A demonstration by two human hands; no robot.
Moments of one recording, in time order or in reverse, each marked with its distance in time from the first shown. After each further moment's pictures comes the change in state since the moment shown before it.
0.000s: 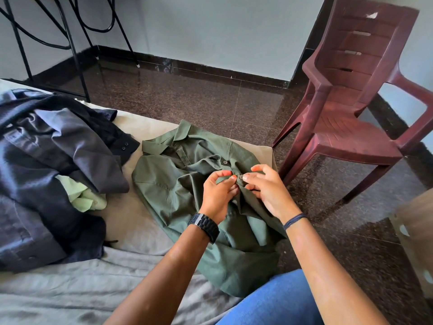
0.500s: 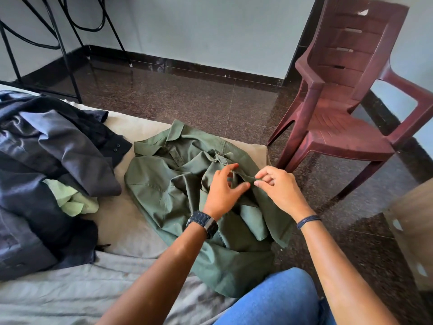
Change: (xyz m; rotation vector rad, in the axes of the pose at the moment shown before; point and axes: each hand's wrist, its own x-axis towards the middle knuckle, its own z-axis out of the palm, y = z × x) left_hand 0.018 -0.015 0.005 0.876 -0.145 0.341; right_hand 0.006 0.008 -0.049 -0.767 0.109 -0.296
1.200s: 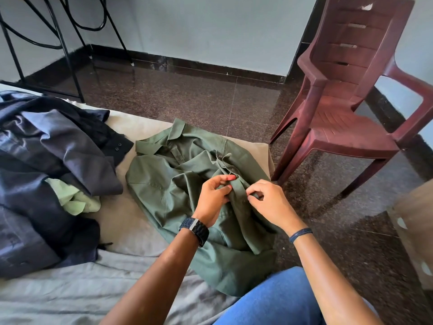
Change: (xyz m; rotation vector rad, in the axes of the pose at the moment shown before) left_hand -0.015 -0.010 -0.010 -0.652 -0.025 -0.254; right_hand -0.021 0.002 0.026 -0.106 -0.072 -0.122
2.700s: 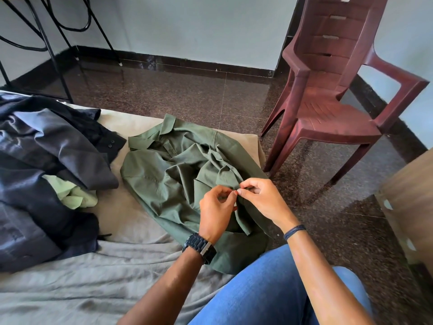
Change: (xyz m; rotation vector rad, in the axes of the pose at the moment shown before) left_hand -0.069 -0.012 0.027 0.432 0.183 0.131; right_hand -0.038 -0.009 -0.002 0.377 -0.006 0.196
